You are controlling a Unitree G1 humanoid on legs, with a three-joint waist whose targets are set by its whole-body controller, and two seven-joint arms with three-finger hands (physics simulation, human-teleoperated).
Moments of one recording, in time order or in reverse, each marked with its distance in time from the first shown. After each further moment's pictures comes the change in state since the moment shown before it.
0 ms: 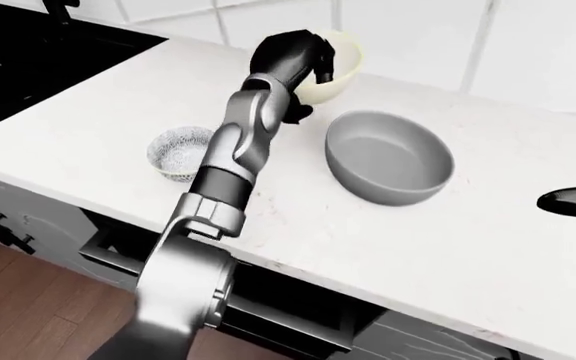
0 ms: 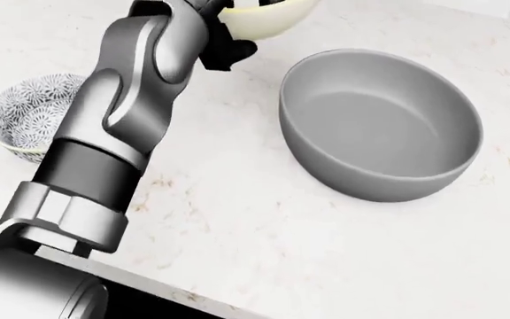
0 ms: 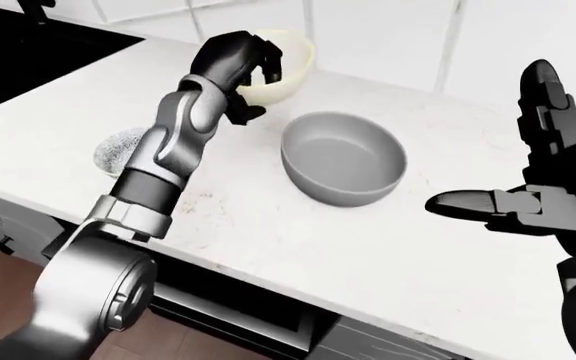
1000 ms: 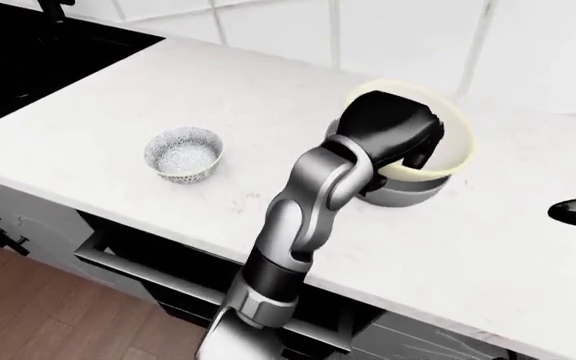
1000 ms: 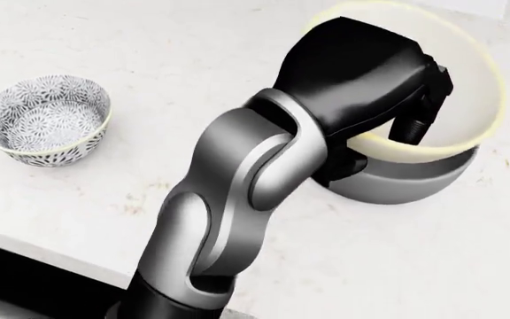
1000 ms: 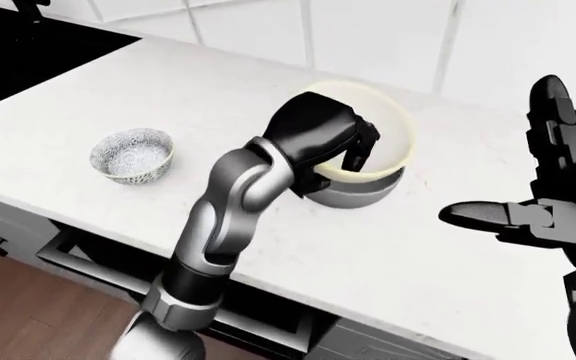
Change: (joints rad) left arm 0.382 -0.313 -0.142 -0.682 0.245 -0.081 -0.437; right arm 0.069 0.061 -0.042 0.005 -0.044 -0.044 0.072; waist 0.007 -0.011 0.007
